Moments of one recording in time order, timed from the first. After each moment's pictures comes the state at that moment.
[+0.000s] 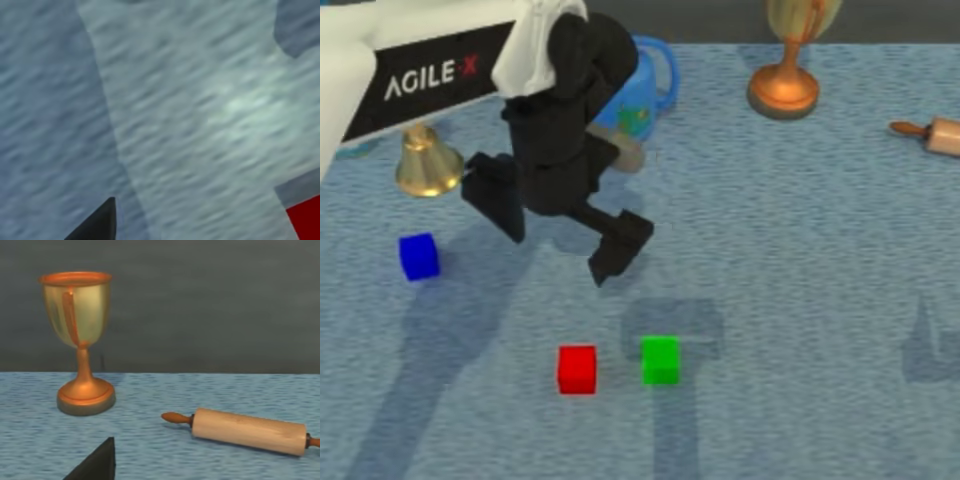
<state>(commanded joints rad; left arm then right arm) -0.52 2.13 1.69 -1.17 -0.01 0.04 0.01 0.00 0.00 0.00 0.00 0.00</state>
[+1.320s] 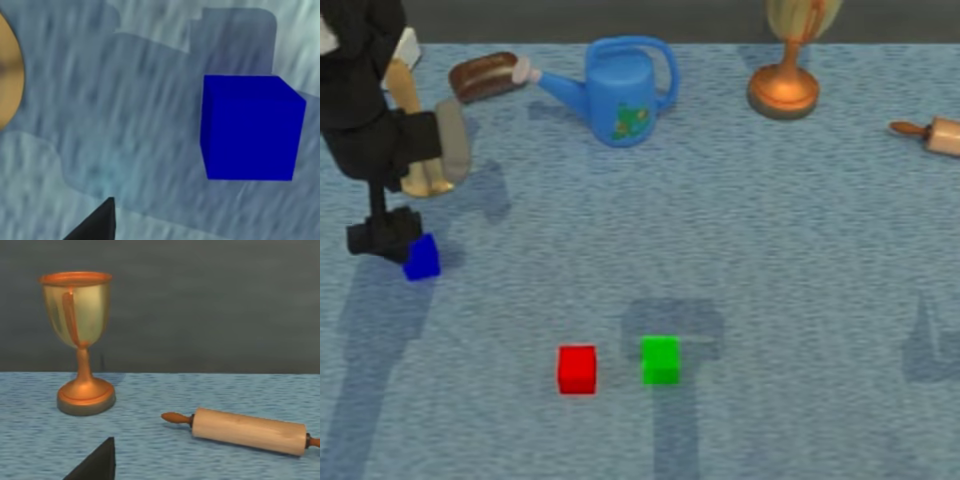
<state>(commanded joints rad) -0.11 2.10 1.61 -1.09 0.00 1.21 0.01 0.00 0.00 0.00 0.00 0.00</state>
